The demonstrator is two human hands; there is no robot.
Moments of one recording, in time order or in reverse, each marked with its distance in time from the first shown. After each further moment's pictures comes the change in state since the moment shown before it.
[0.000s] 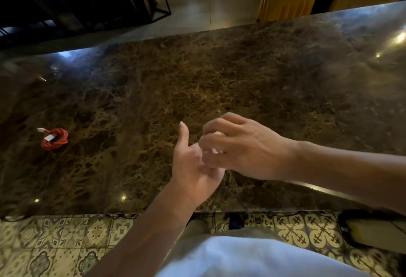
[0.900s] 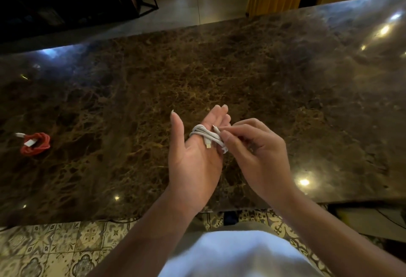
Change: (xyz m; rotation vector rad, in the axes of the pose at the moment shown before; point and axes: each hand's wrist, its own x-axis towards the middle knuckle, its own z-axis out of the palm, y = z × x) left_hand -0.005 -0.008 0.029 0.202 -0.149 0.141; right_hand -0.020 -0.050 0.014 0.711 0.623 1.196
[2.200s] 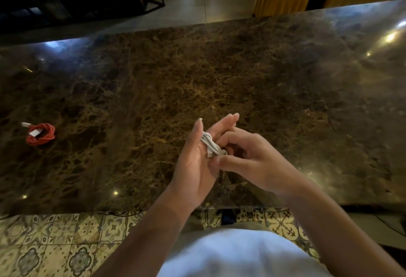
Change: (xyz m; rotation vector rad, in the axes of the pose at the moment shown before) left_hand 0.003 -0.014 -0.029 -0.042 -0.106 -0.021; right_hand 0.015 0.004 -0.008 0.049 -0.567 0.095
